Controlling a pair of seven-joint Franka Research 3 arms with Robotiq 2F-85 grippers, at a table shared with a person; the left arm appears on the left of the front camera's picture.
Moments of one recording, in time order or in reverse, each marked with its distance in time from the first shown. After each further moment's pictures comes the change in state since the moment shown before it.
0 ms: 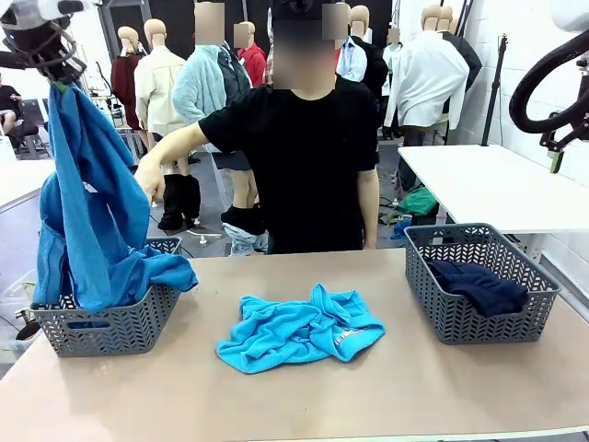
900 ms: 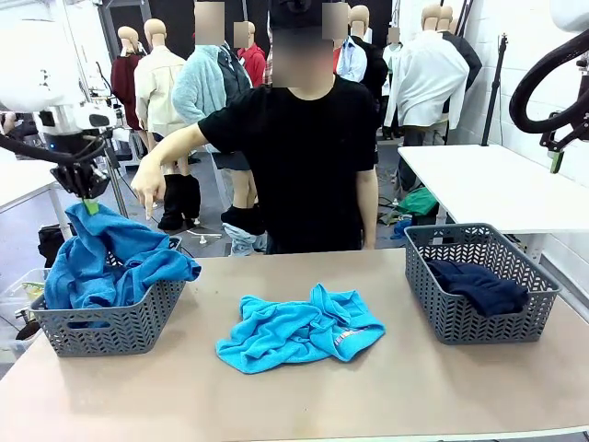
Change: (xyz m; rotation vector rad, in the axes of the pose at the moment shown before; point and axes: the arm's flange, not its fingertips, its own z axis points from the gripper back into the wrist) left arm -0.053 -0.022 -0.218 -0.465 0.551 -0.087; right arm 0.000 0.000 0.000 -0.001 0.001 0.000
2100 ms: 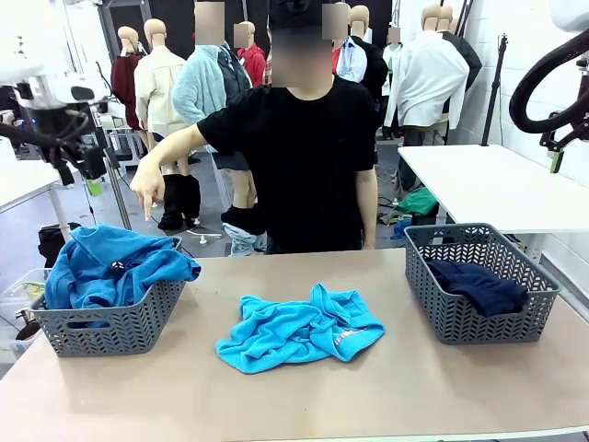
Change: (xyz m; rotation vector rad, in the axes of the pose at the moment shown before) left arm -0.034 -0.024 0.078 0.024 -0.105 -0.107; right arm 0.000 0.000 0.000 0.000 0.000 0.000
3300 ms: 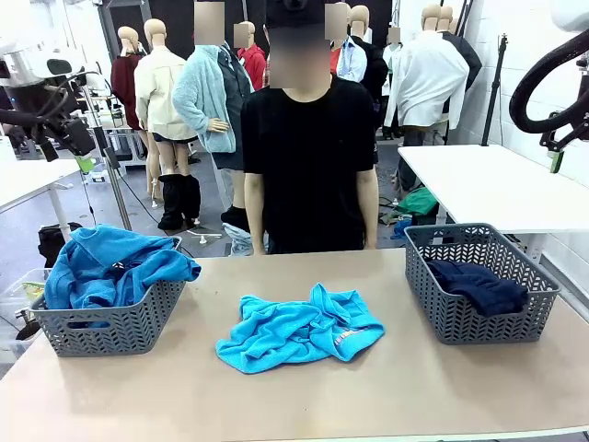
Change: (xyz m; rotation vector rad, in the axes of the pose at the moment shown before) left arm -0.009 0.016 0.028 0.016 -0.092 0.042; right arm 0.000 0.000 0.000 0.000 0.000 0.000
